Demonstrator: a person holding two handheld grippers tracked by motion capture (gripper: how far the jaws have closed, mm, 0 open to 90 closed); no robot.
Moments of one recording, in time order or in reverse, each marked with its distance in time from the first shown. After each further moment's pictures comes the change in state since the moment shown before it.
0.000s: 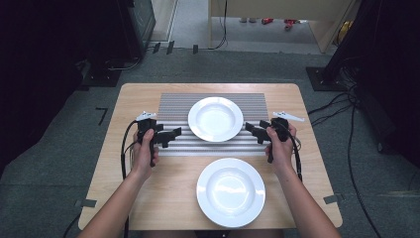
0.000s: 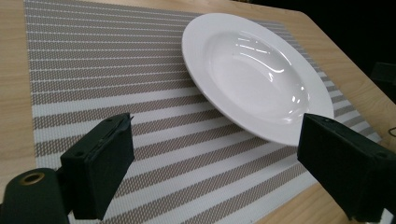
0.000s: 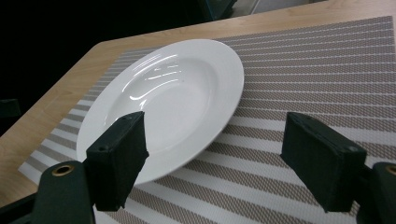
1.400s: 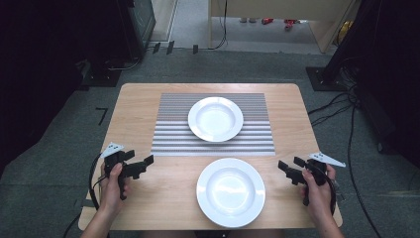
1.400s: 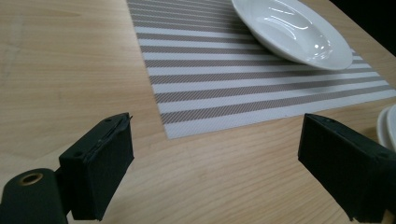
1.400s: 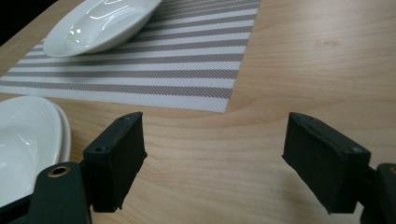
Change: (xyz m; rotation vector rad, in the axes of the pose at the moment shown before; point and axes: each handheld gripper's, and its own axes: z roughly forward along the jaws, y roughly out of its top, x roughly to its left) left arm 0.033 -0.078 -0.093 -0.041 0.092 -0.018; right arm -0.042 -0.089 -0.123 0.040 -0.134 -0.004
